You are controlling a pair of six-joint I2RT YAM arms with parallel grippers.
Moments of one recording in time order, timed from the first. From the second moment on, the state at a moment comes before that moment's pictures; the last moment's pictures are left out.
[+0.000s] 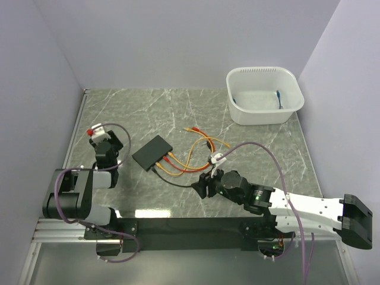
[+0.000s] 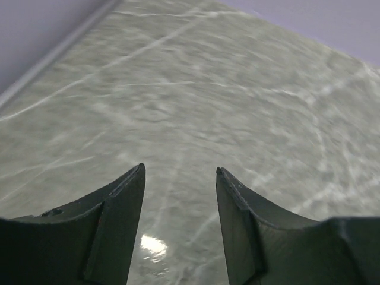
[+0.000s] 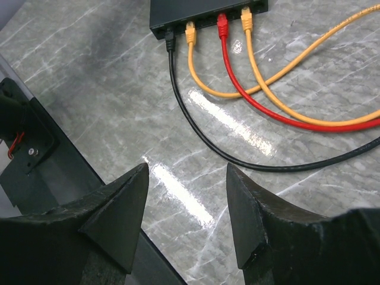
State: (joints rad) left arm 0.00 1.42 0.27 1.01 -0.36 -0.26; right arm 1.16 0.90 0.42 0.09 0.26 0.46
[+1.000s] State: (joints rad) left arm -0.02 1.47 0.24 1.17 -0.18 -0.15; right arm 1.16 1.09 0.51 0.09 0.25 0.47
